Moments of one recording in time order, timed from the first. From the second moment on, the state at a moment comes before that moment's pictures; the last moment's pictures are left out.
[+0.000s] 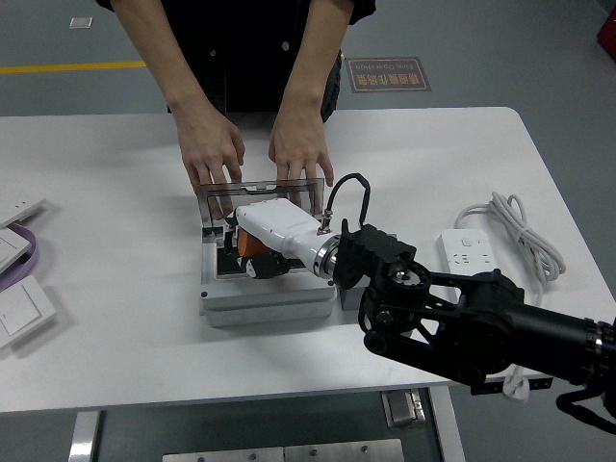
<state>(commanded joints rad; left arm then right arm) -0.08 0.27 -0.28 -0.30 0.16 0.11 0.07 0.79 -0.16 0.35 1.38 -1.77 -0.12 -0.32</state>
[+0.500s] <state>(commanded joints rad) -0.09 0.27 -0.29 -0.30 0.17 0.11 0.07 0.78 -0.15 0.33 1.34 -1.77 -0.14 -0.32</state>
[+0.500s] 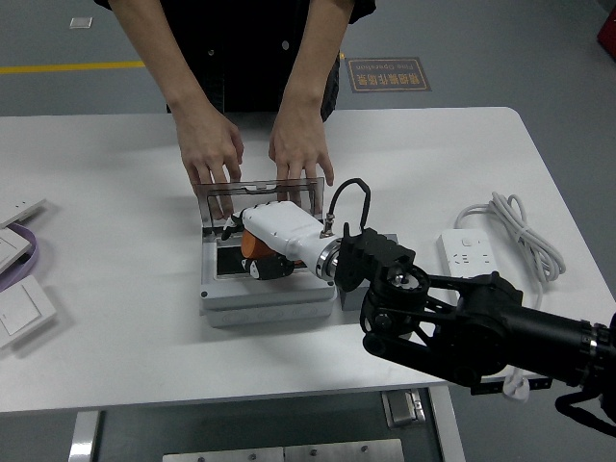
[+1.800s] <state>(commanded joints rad) -0.09 0.28 -0.30 -0.29 0.19 0.11 0.07 0.94 -0.28 0.39 1.40 -0.97 -0.23 -0.16</state>
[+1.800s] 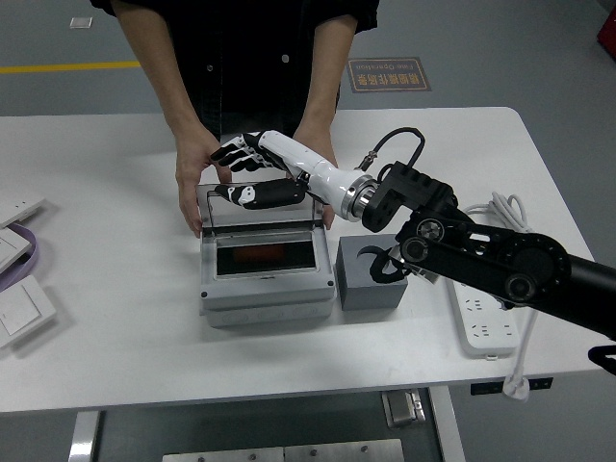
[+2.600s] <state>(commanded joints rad) -0.09 0.28 -0.33 -0.30 0.22 0.11 0.08 0.91 -0.40 0.34 1.55 -1.08 -0.21 -0.20</state>
